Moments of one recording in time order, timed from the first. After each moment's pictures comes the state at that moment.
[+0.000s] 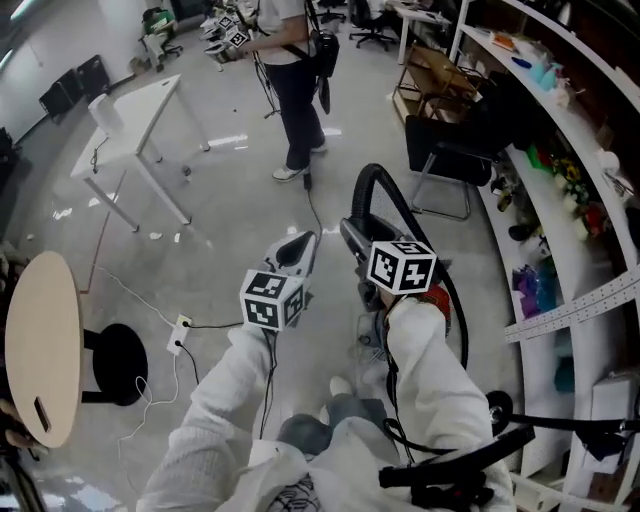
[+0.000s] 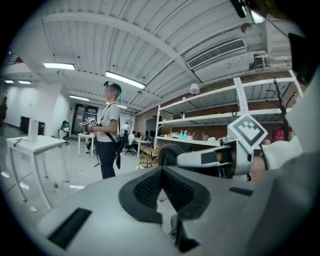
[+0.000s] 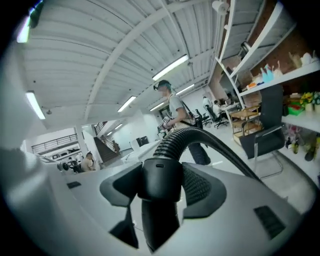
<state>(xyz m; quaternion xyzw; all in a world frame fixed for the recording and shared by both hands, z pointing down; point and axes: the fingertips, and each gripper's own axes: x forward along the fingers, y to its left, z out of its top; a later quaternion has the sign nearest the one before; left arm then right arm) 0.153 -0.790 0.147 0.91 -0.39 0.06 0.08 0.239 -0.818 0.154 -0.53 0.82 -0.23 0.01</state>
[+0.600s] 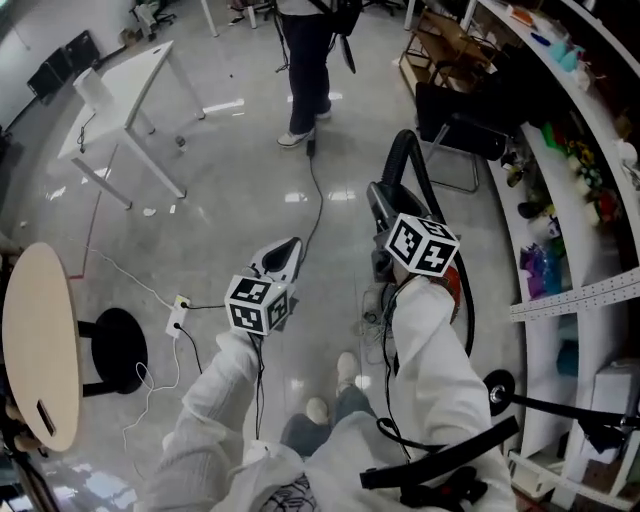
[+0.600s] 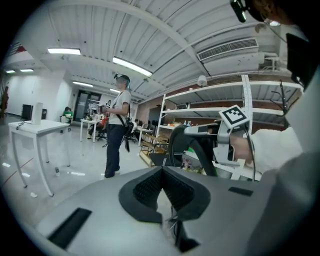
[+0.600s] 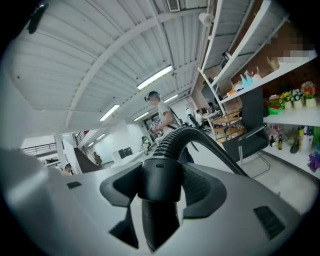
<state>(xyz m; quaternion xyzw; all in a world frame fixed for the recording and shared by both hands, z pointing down) 0.083 -0.816 0.240 0.91 -0.39 0.10 0.14 0.262 -0.882 0.187 -0.62 0.75 -0.22 0.05</state>
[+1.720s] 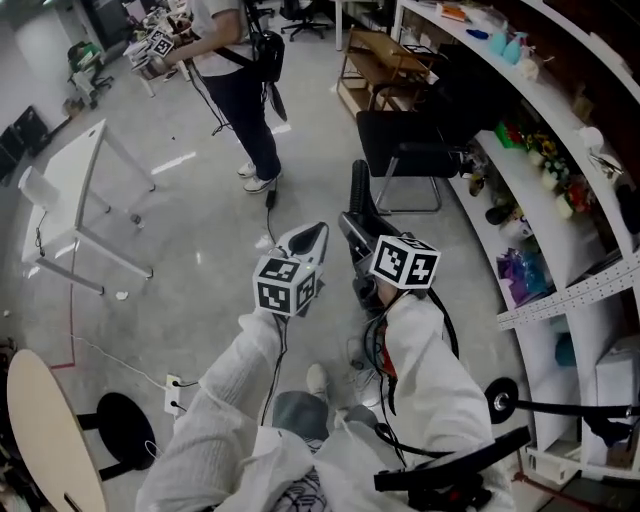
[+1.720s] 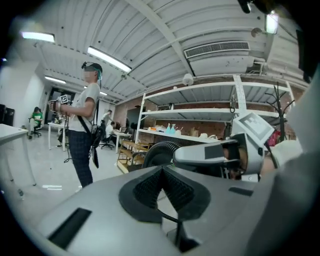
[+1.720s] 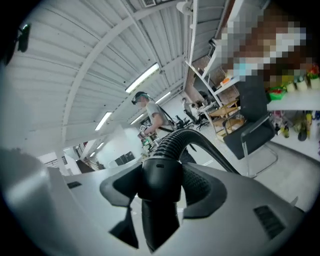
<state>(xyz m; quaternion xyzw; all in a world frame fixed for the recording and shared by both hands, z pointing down) 0.317 -1.002 0.178 0.95 -0.27 0.09 0.10 0.377 -1.006 0.174 -0.60 0.74 -0.28 0.10</state>
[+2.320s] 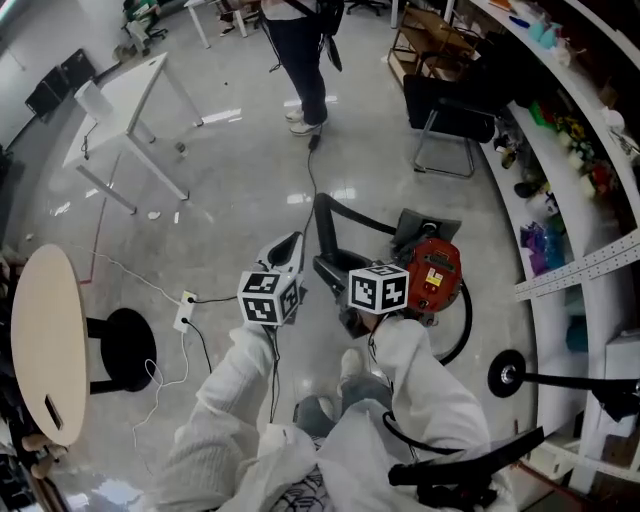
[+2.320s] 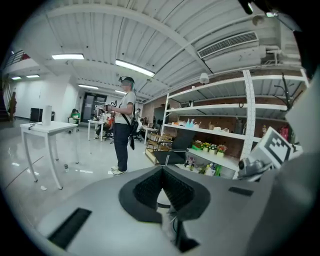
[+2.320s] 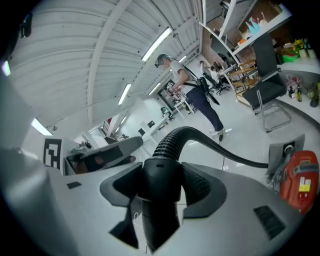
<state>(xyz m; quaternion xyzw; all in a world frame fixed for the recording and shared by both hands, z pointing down) 0.094 -0.747 0.246 0.89 -0.42 0.11 0.14 0.132 -0.711 0.296 -0.44 0.82 -0.37 -0.01</state>
